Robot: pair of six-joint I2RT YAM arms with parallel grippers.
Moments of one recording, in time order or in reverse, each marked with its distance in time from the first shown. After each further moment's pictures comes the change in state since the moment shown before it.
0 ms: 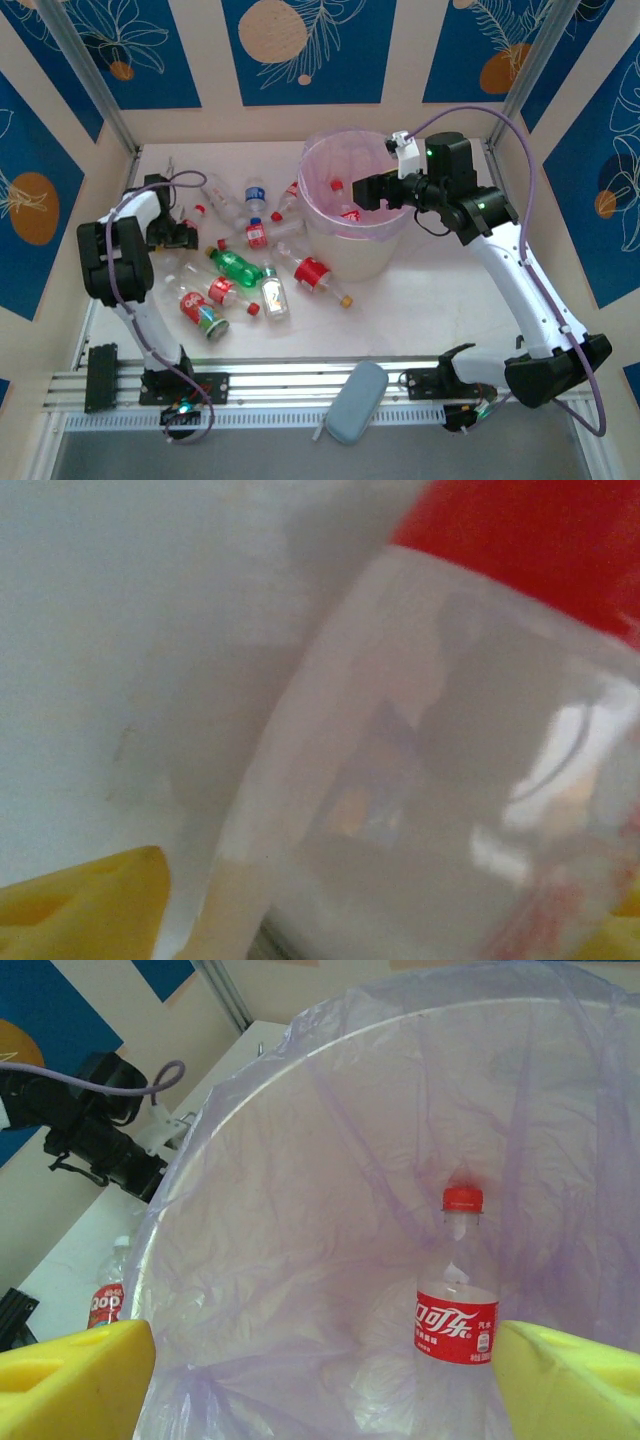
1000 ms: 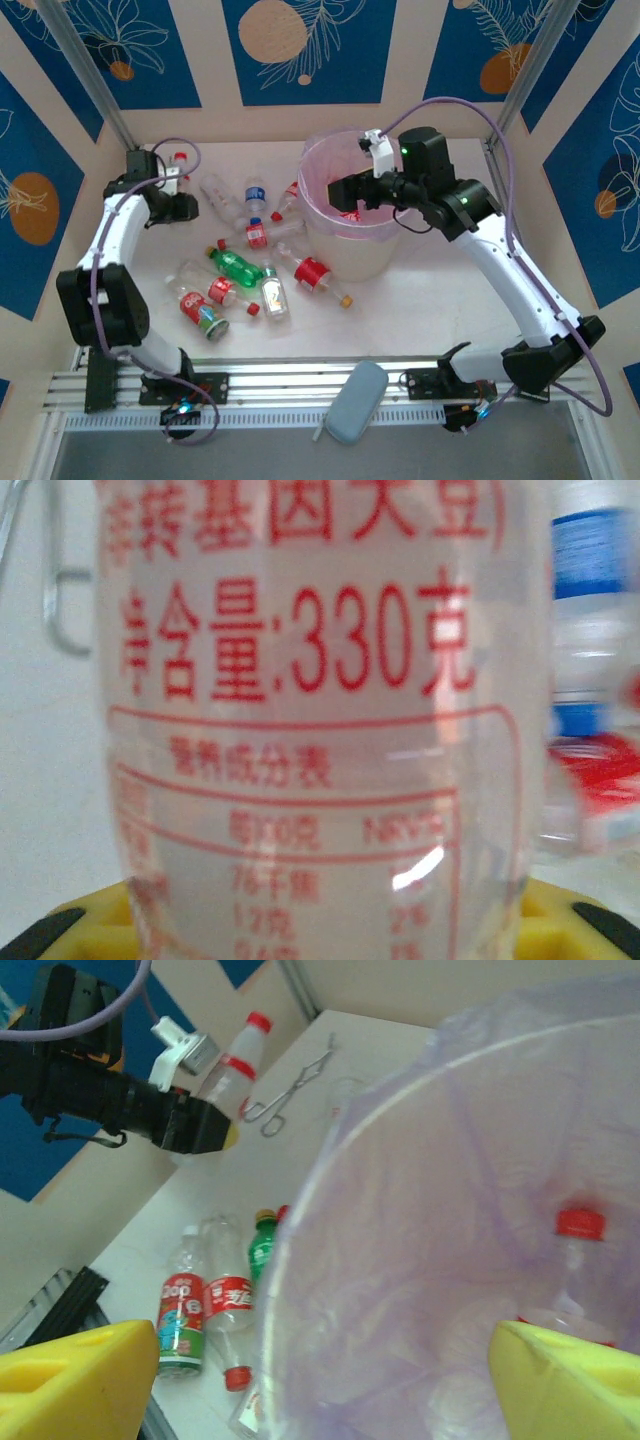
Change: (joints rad) left arm -0.073 -0.378 0.008 0.052 0.276 -0.107; right arm 0.168 0.082 0.116 -0.011 0.016 0.067
